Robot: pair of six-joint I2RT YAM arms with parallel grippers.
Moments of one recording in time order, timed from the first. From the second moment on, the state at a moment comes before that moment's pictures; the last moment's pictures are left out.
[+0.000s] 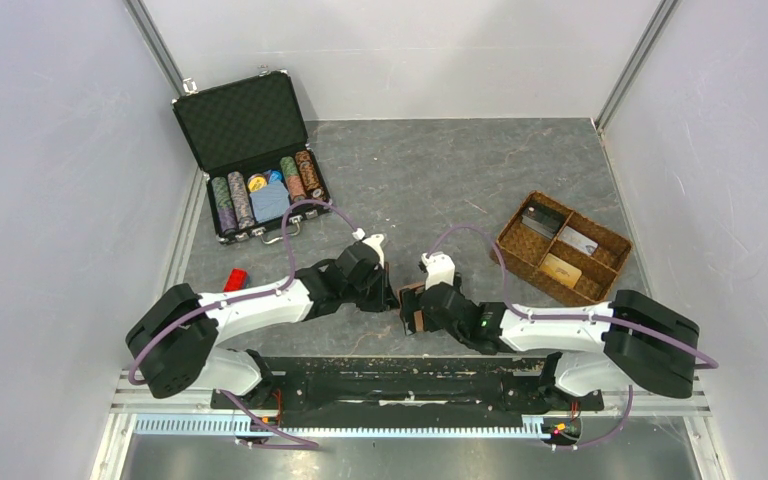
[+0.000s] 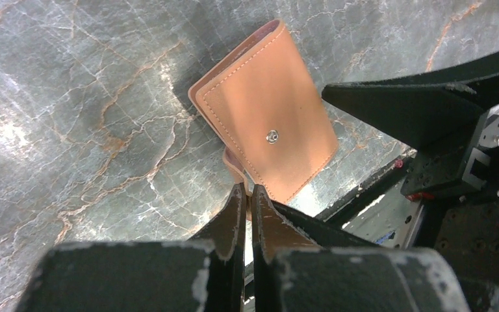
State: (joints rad) left arm -0.89 1.36 0.67 -0.10 0.10 -0.75; right arm 1.12 1.34 0.50 0.08 0.43 0.63
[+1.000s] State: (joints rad) left arm -0.89 1.32 0.61 -0.10 0.06 -0.77; right arm 1.29 1.41 0.60 -0.11 0.74 0.64
